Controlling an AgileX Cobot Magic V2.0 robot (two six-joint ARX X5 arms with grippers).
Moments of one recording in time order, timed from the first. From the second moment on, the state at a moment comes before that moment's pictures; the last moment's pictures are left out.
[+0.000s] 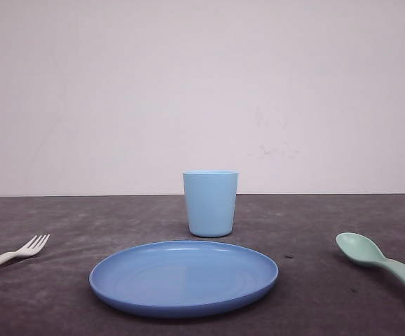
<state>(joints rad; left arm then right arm) -0.05 0.00 0.03 -0.18 0.03 -0.05 0.07 0.01 0.02 -0.17 -0.03 0.05</state>
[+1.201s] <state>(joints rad) -0.05 0.00 0.04 -0.14 0.03 -0.22 0.07 0.01 0.10 -0.20 -0.16 0.28</state>
